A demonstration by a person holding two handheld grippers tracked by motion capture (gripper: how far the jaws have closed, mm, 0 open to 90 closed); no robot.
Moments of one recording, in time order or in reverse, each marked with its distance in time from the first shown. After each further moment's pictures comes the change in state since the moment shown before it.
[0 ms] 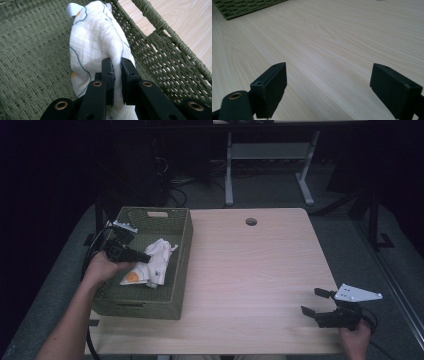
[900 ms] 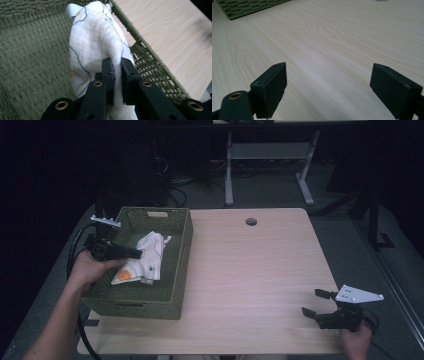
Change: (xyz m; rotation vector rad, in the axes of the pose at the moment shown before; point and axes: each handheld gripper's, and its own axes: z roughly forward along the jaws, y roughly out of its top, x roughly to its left) left arm -0.008 -0.007 -0.043 -0.113 -0.025 -0.065; right arm 0.002 0.000 -0.003 -0.002 0.007 -0.006
